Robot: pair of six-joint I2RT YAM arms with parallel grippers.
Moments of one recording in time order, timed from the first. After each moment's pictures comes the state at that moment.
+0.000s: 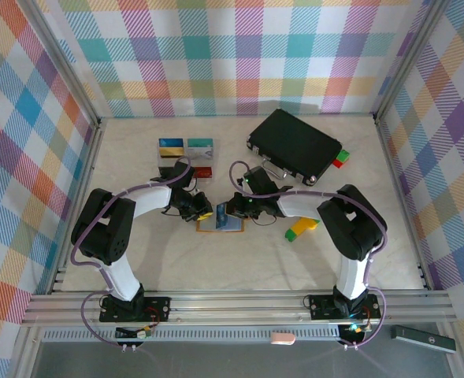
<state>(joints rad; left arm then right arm) -0.38 1.76 0.98 -0.43 0.44 -0.74 0.69 1.84 1.01 -0.03 -0.48 0.83</state>
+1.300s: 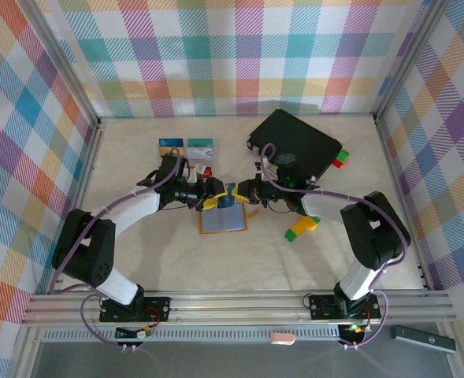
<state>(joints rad) -0.37 1.55 0.93 -0.21 0.76 -0.87 0.51 1.69 0.88 0.33 -0.86 1.11</state>
